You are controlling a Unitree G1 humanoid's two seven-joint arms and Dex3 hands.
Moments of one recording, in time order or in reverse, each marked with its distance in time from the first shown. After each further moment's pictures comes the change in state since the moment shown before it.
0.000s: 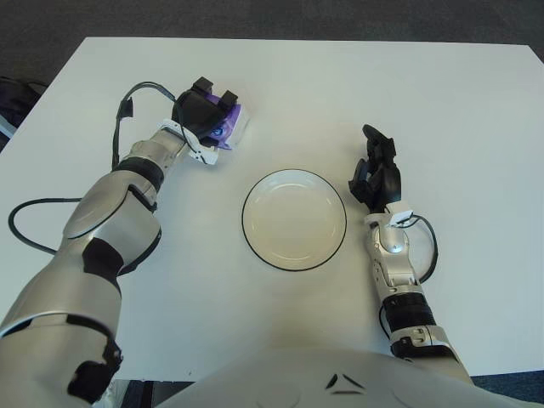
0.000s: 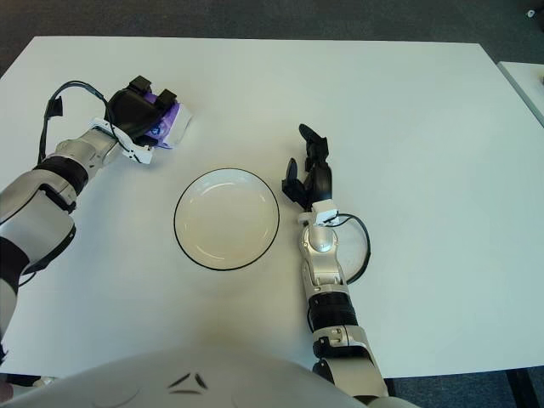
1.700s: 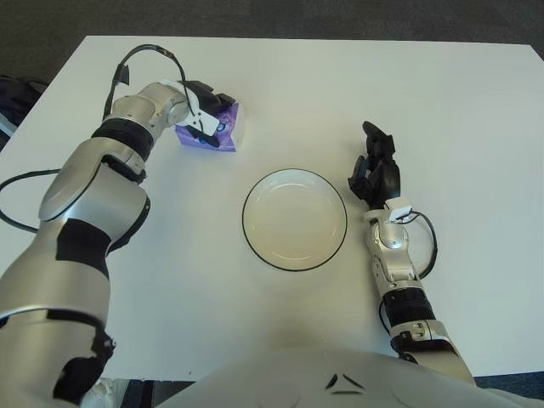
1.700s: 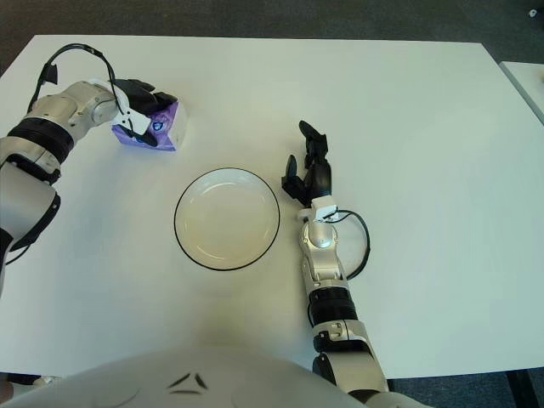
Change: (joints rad) left arm -0.154 0.054 0.108 -0.123 -0.060 -0.111 -0.884; right arm -0.029 -0.006 -0.003 0.024 0.000 -0.018 -0.001
